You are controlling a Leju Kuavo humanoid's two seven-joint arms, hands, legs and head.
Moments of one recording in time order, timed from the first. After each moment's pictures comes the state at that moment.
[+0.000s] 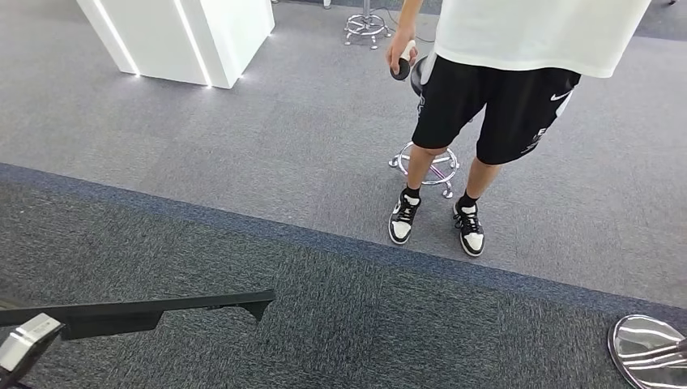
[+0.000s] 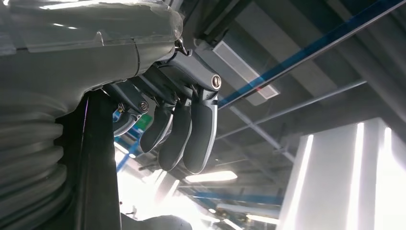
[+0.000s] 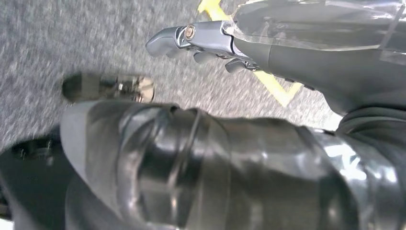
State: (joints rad) left arm -0.02 0.12 0.04 -1.76 -1.10 0.70 -0.40; right arm -0.05 0.16 -1.19 -0.13 1.19 0.17 -0.15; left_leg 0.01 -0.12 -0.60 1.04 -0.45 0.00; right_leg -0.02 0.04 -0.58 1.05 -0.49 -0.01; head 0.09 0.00
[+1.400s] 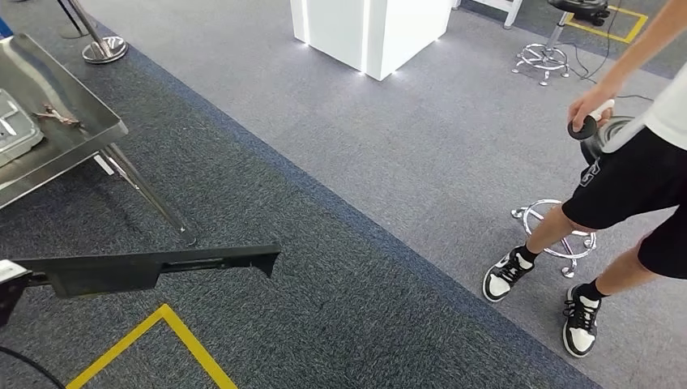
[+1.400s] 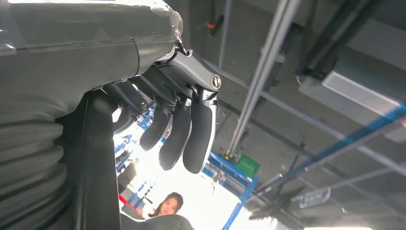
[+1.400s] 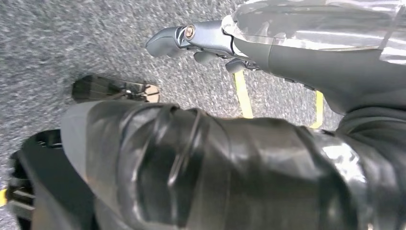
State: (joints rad) left arm -0.19 0.21 -0.09 -1.72 -1.04 0.62 -0.15; right arm -0.04 0.16 -1.20 -0.13 1.17 0.19 -0.19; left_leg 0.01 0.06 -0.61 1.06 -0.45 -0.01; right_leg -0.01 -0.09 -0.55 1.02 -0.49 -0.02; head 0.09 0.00
